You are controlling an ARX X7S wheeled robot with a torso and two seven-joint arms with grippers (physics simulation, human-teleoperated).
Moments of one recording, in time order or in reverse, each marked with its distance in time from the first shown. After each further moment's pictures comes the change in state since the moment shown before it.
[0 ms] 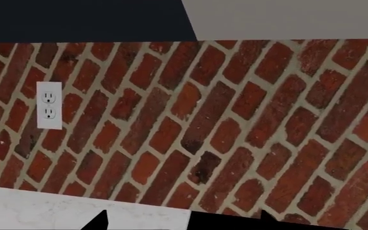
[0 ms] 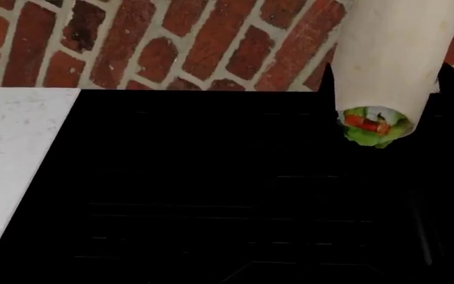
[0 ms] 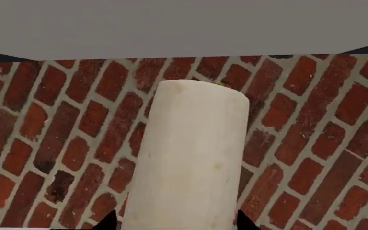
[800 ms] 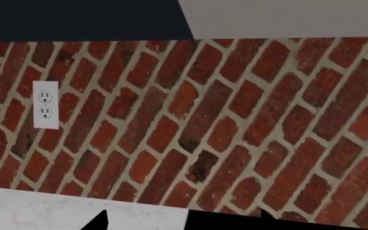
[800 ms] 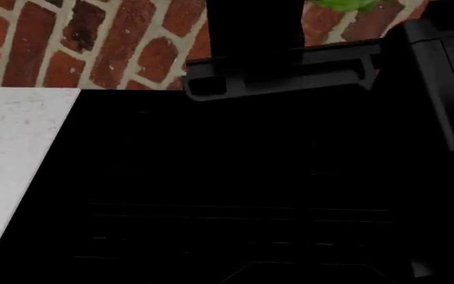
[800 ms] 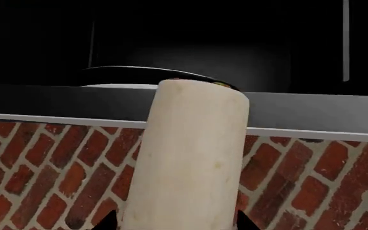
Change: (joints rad) left arm 0.006 0.015 -0.005 0.000 0.000 -0.013 0.000; right arm 0.125 -0.092 0.437 0.086 0.278 0.251 -0.077
